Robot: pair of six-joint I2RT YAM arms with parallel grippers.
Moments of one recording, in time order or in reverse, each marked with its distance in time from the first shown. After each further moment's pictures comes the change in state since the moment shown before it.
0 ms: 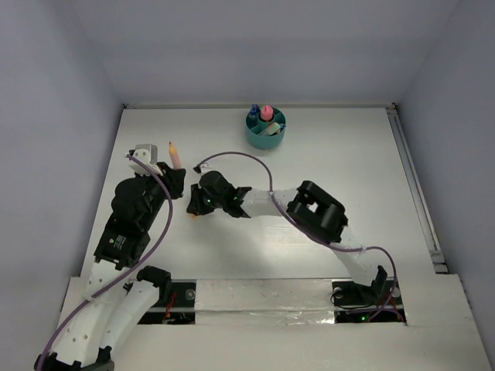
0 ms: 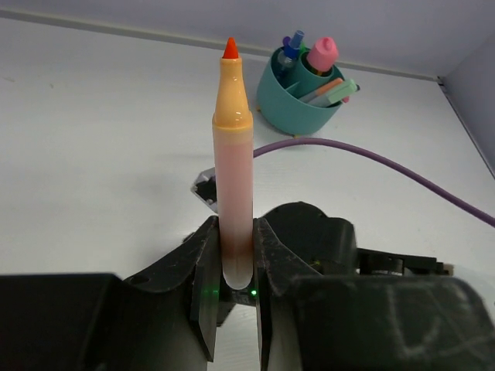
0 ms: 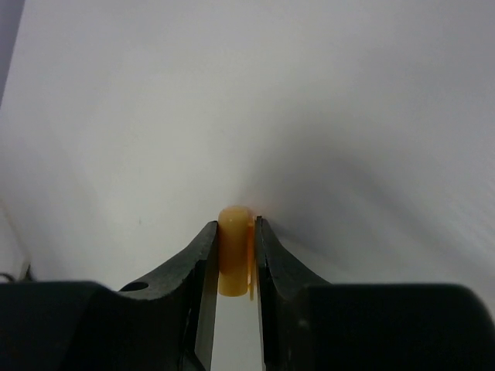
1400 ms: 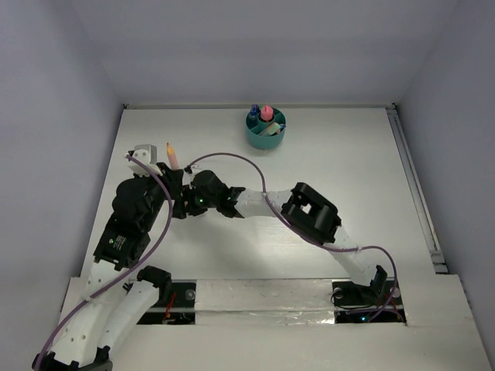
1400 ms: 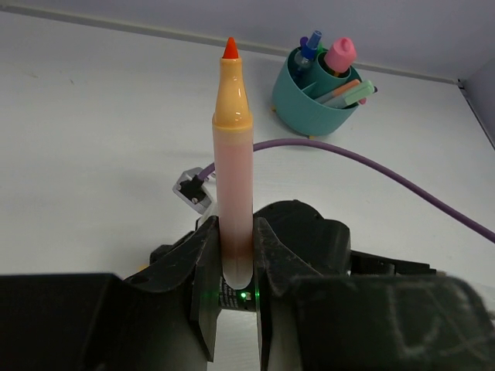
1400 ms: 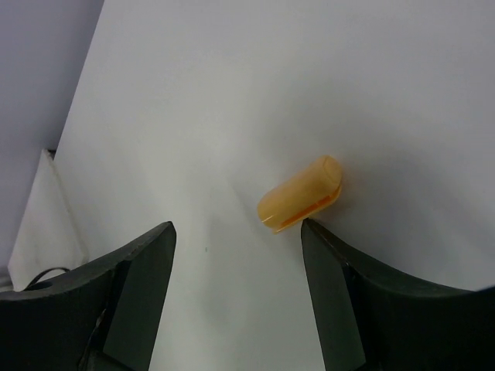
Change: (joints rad) left arm -0.020 0.001 0.006 -0.019 -0.059 0.007; right arm 0.016 0.032 0.047 0.047 -0.151 0.067
